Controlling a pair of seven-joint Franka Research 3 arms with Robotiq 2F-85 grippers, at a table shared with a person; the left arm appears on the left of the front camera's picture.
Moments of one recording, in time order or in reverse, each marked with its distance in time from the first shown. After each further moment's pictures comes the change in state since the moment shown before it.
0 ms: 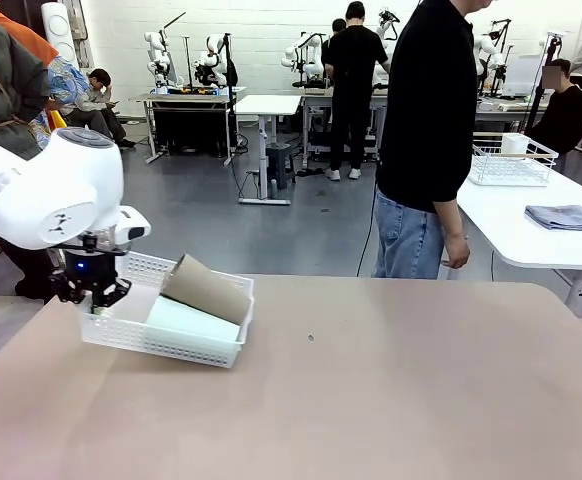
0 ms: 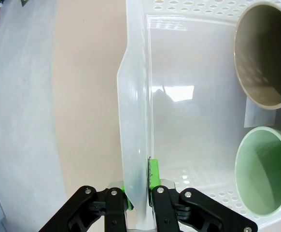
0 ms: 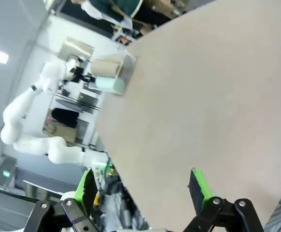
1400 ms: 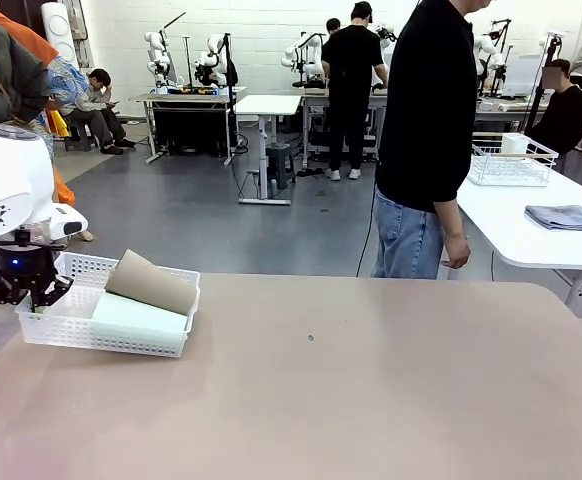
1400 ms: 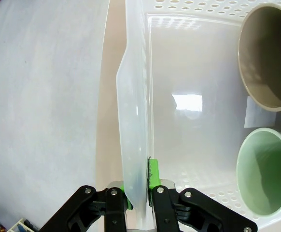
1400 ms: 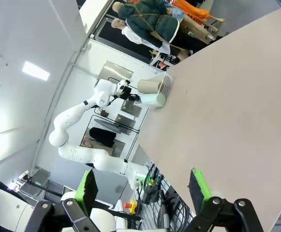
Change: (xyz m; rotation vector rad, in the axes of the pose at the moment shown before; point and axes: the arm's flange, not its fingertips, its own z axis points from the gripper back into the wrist) left arm 0.009 0.095 -0.033 -0.013 0.062 0.093; right arm -0.035 0.037 0.082 0.188 -0.128 -0.025
